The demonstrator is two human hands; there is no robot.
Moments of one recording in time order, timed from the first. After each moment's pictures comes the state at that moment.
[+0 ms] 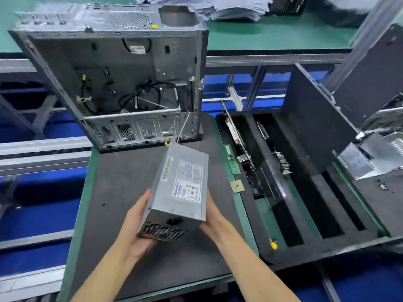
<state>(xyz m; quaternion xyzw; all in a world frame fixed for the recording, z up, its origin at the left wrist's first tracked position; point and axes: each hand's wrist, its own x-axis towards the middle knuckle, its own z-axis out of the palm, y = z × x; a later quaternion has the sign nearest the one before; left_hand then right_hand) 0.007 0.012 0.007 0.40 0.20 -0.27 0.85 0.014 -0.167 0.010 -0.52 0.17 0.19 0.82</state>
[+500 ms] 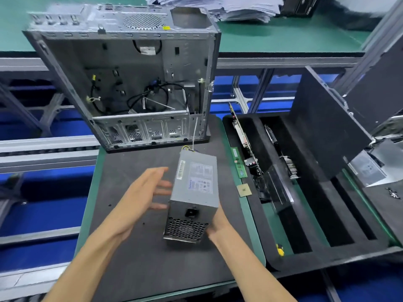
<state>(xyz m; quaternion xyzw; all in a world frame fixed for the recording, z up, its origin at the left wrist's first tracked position) 0.039 0.021 0.072 0.75 0.04 -0.18 0.63 0.017 -0.159 -0.002 -0.48 0.24 0.15 0.83</state>
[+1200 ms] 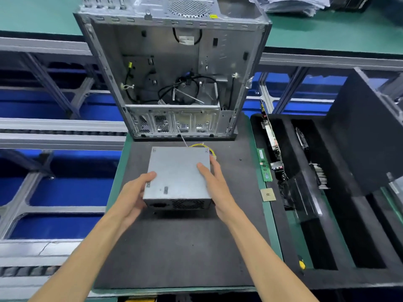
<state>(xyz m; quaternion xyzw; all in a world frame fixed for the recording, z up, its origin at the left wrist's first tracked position) 0.053 0.098 0.004 0.61 0.23 -0.19 0.74 0.067 -0.124 0.005 -0.66 0.16 0.16 0.72</state>
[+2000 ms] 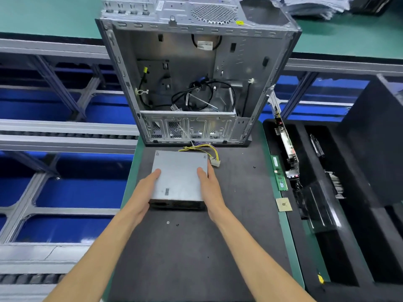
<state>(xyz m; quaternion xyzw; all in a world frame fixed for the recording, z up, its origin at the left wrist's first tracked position) 0.096 0.113 -0.015 0.64 0.28 -0.19 0.68 0.102 -0.065 -0.025 -0.68 0.17 0.13 0.70</state>
